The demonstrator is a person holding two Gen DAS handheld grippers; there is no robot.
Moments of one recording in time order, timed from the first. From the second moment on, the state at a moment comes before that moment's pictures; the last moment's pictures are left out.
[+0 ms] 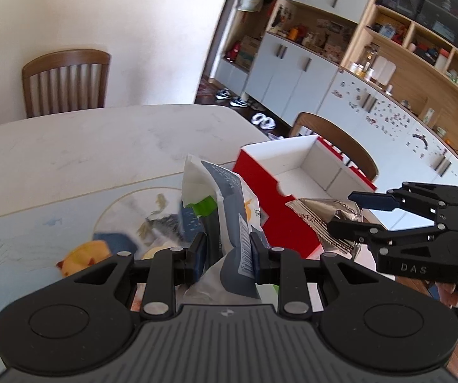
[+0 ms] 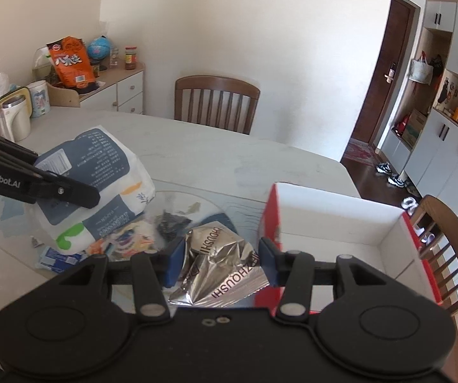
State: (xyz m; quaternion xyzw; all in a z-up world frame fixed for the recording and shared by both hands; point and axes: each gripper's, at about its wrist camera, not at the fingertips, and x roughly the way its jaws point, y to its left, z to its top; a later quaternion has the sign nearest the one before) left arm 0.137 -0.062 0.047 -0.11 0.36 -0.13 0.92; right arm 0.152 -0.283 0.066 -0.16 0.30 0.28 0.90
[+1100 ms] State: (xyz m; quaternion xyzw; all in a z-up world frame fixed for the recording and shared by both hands) left arm 0.274 -0.207 0.045 -0.04 0.38 -0.20 0.90; right arm 0.261 -0.404 0.045 -0.16 0.32 0.23 0.90
